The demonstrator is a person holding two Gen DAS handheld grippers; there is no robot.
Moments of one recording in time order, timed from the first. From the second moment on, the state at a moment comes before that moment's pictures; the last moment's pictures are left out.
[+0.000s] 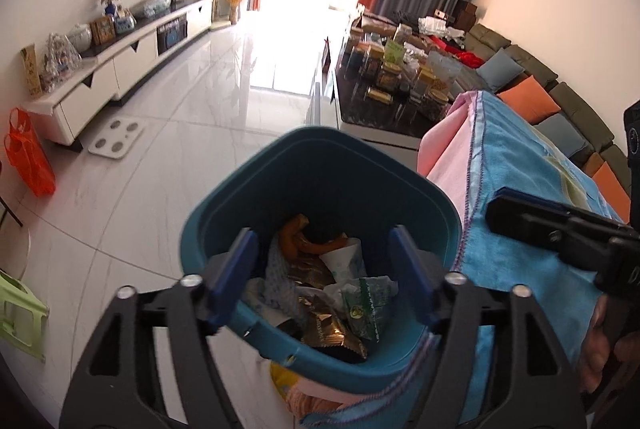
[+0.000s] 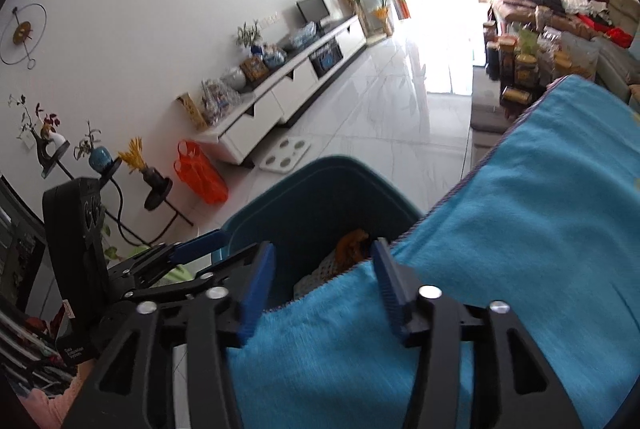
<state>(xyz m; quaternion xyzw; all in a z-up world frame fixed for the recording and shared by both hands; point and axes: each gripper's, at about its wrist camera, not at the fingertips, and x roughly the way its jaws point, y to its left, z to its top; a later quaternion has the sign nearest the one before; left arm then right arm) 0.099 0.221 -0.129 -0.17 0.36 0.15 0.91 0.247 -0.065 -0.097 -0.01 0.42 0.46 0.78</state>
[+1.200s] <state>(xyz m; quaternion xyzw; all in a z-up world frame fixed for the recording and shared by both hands) 0.046 -0.009 -0.039 -0.02 0.14 0.08 0.99 0.130 -0.316 -0.047 -0.01 0.14 0.15 0.98</state>
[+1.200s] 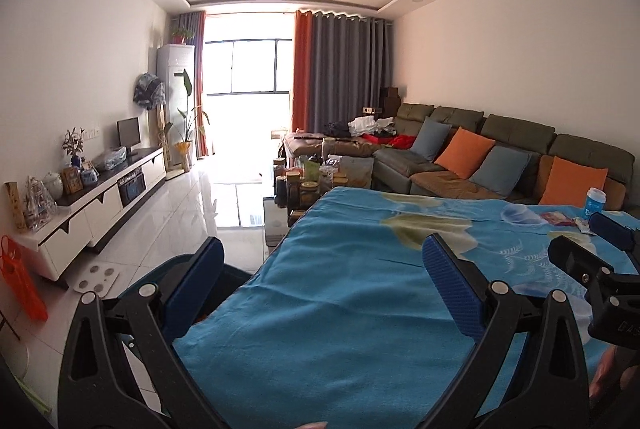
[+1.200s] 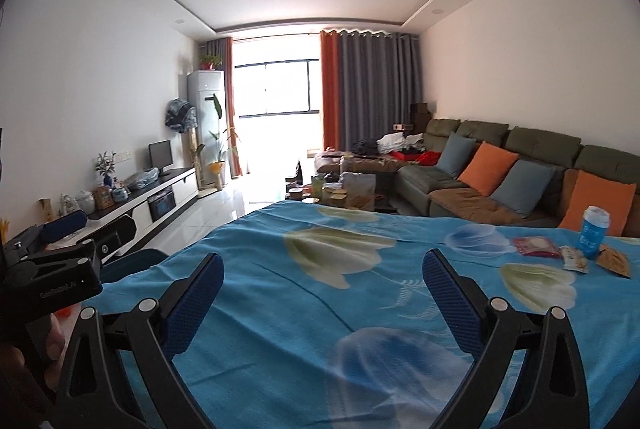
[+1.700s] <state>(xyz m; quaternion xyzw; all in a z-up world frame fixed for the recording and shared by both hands) 0.024 -0.028 -0.035 -0.01 0.10 0.07 0.99 0.109 -0.337 -0.045 0.00 0.11 0.13 0.99</state>
